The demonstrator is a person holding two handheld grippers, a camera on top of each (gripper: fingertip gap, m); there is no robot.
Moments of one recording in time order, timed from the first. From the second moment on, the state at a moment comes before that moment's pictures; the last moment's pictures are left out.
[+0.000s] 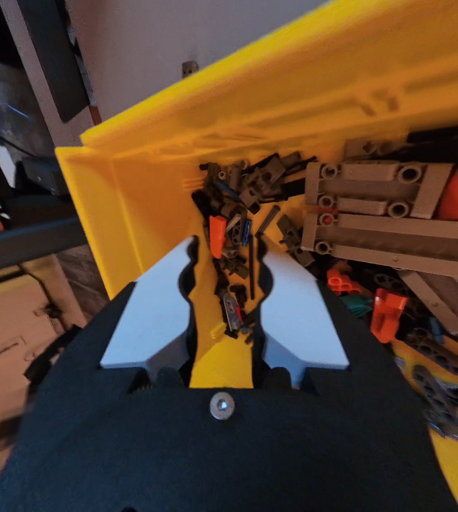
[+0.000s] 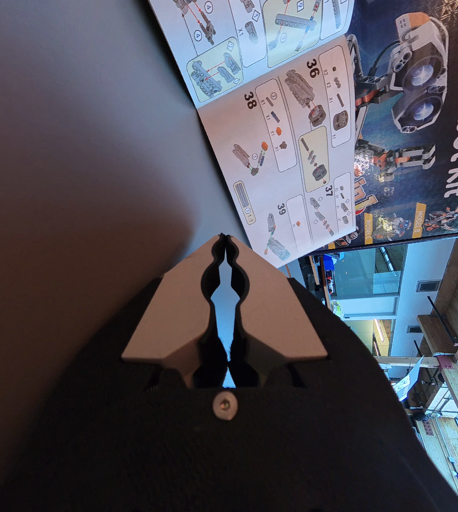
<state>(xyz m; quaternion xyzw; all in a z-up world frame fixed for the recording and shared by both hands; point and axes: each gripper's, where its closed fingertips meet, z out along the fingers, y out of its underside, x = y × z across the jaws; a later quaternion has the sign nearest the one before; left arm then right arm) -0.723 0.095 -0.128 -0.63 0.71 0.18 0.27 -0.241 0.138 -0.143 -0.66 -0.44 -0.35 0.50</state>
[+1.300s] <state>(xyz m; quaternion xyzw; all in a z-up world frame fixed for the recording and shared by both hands) -0.705 0.093 -0.160 -0.70 0.66 -0.01 0.25 -0.240 0.138 -0.142 -0.65 -0.44 -0.35 0.50</state>
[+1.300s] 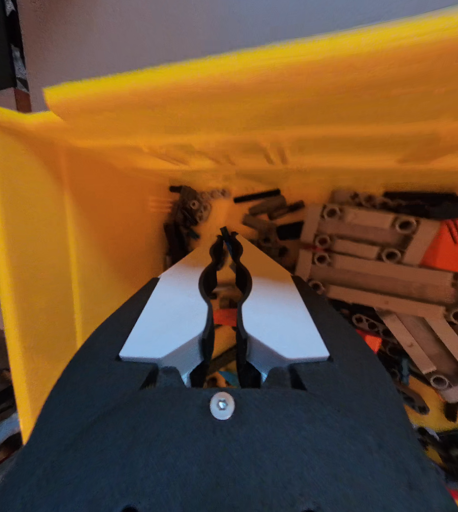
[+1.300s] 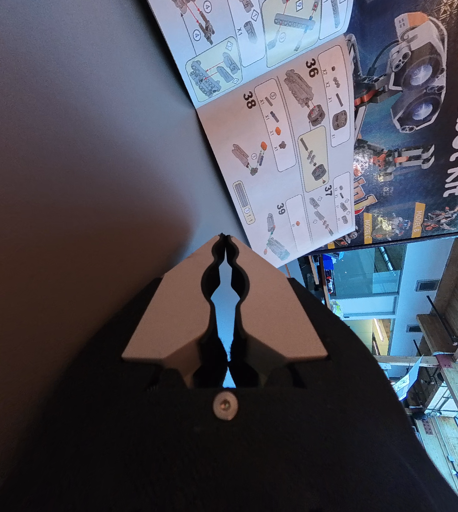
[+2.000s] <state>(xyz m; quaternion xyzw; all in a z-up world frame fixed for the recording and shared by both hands) -0.702 0.119 -0.158 -0.76 0.59 0.03 0.28 -0.238 0.139 -0.141 -0.66 -0.43 -0.36 0.50</state>
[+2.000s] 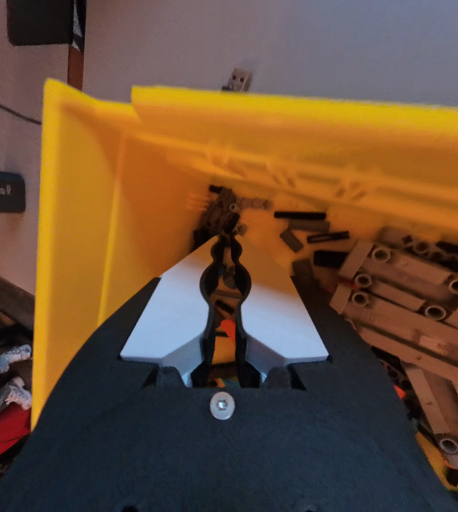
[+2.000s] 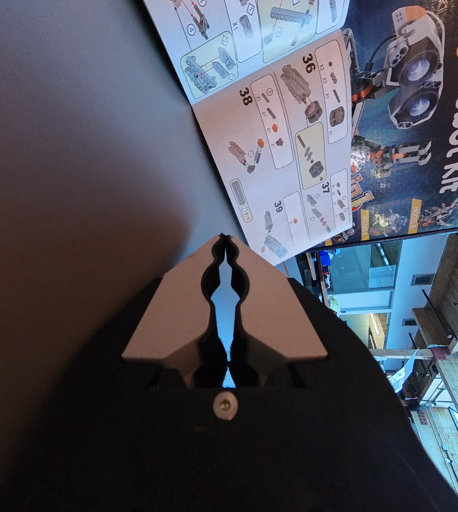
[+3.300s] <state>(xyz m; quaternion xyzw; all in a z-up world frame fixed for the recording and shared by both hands) -0.751 0.102 -0.164 -0.95 0.28 -0.07 0.09 -0.238 0.140 -0.142 -0.66 -0.43 -0.36 0.50</state>
